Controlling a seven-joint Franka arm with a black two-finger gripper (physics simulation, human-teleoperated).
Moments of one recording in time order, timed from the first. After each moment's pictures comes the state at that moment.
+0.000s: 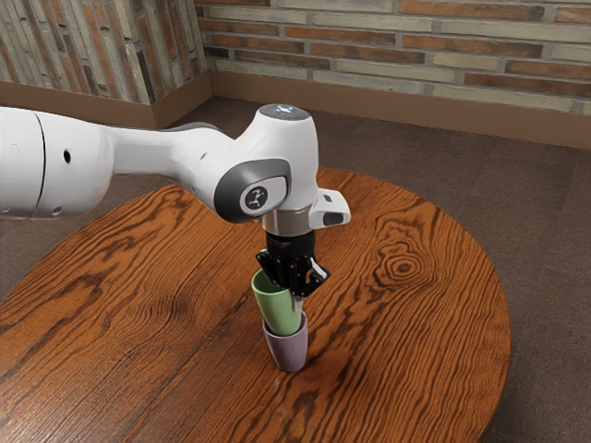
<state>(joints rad) -0.36 0.18 -0.02 -1.90 0.01 2.00 -0.30</state>
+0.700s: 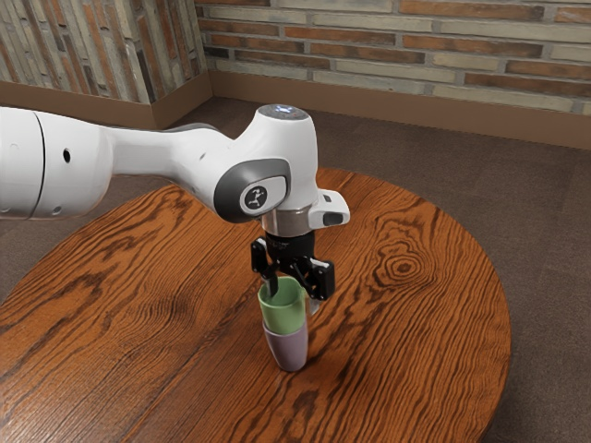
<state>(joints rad) -0.36 0.18 -0.02 -1.91 0.00 2.00 -0.30</state>
